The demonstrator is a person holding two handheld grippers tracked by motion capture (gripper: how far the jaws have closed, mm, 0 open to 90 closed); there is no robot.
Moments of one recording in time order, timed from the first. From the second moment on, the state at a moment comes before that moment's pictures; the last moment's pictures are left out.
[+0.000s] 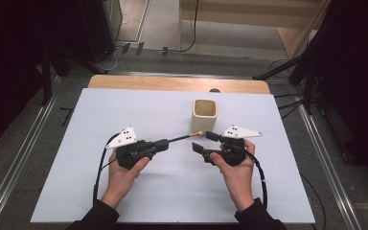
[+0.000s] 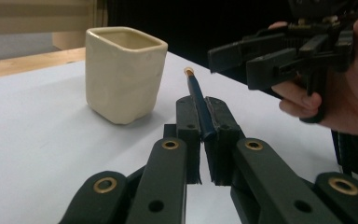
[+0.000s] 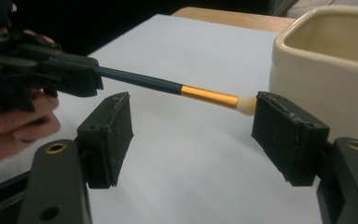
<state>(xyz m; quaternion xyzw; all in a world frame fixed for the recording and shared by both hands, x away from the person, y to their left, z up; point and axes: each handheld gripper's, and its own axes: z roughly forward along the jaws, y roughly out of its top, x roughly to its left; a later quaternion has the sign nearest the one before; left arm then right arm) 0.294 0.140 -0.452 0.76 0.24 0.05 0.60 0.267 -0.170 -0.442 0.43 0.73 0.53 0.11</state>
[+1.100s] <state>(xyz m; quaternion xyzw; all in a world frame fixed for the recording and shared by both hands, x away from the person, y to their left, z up) 0.274 0.121 -0.457 0.75 0.22 0.08 0.62 0.255 -0.142 -0.464 0.58 0.54 0.61 0.01</state>
